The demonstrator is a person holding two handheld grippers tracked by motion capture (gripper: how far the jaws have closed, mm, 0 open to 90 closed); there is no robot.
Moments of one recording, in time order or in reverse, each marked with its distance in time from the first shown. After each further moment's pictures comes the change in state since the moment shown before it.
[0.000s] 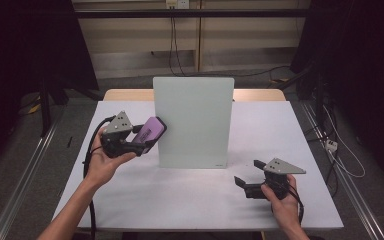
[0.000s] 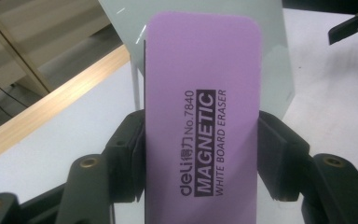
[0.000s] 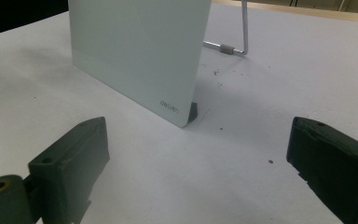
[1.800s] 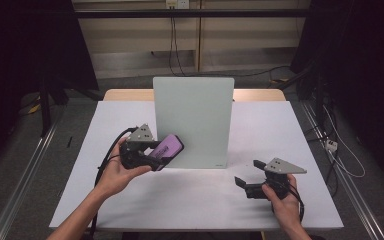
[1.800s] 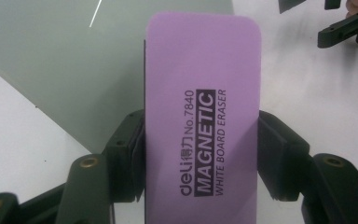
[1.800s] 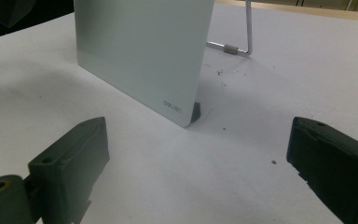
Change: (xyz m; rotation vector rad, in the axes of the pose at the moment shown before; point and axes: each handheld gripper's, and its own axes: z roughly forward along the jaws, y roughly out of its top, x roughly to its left) left arm -0.039 0.003 0.030 0.148 -0.143 -0.015; right arm -0.003 -0.001 0.000 -0.001 0.022 0.001
